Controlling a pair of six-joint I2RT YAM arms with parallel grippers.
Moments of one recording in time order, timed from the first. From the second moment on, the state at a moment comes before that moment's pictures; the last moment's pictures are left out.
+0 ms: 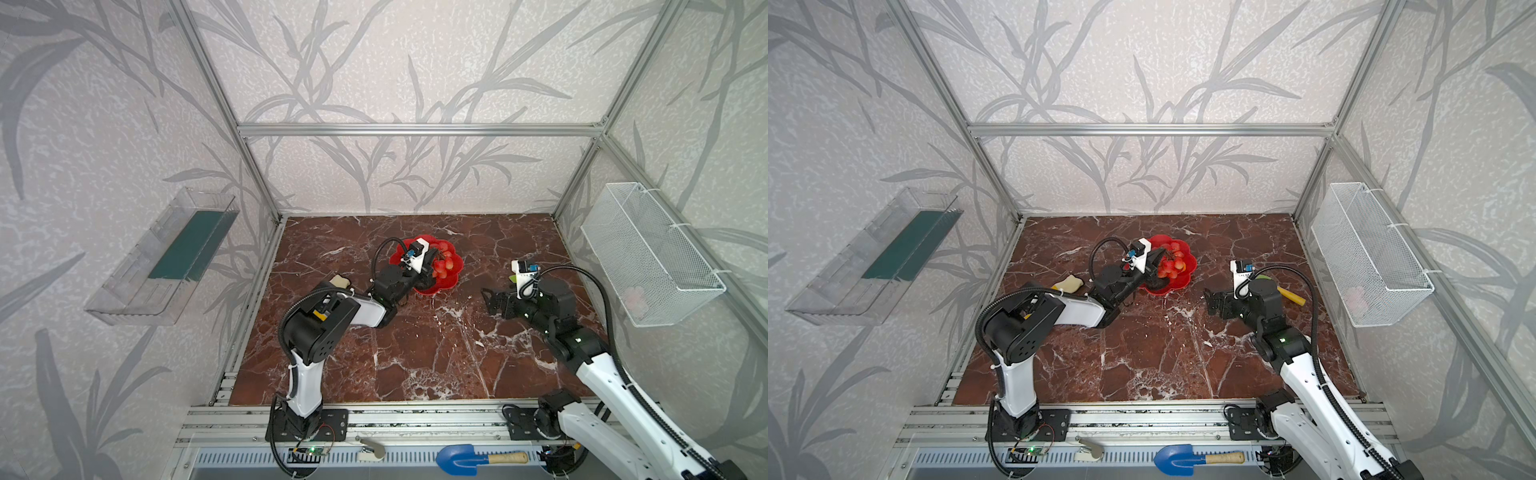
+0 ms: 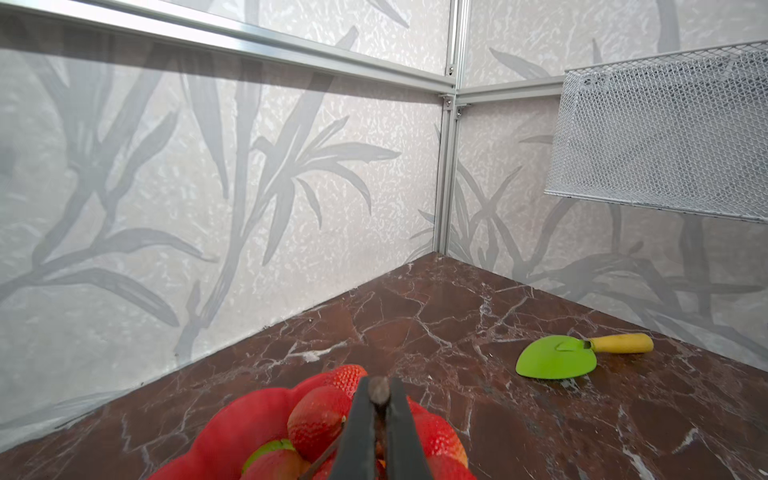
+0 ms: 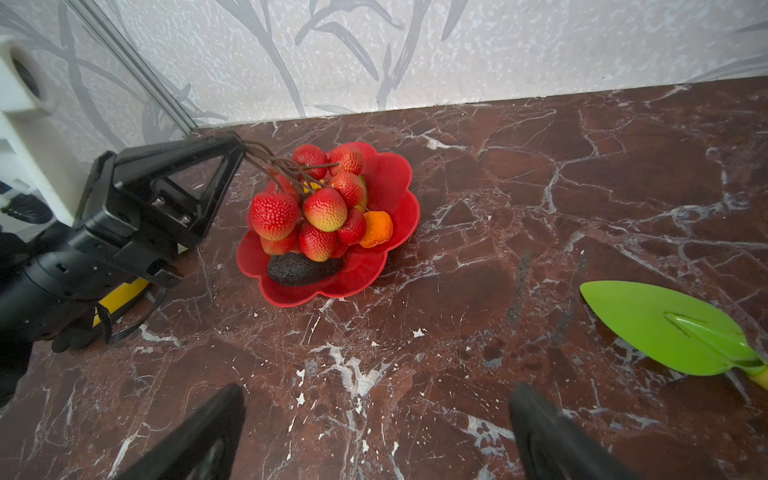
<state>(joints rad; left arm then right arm) -0.64 1.93 0.90 1.19 0.09 0.00 0.29 0.80 0.60 -0.27 -0.14 0.24</state>
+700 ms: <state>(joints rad) -0.56 1.96 1.02 1.05 0.07 0.25 0.27 0.82 0.60 -0.27 -0.16 0.24</state>
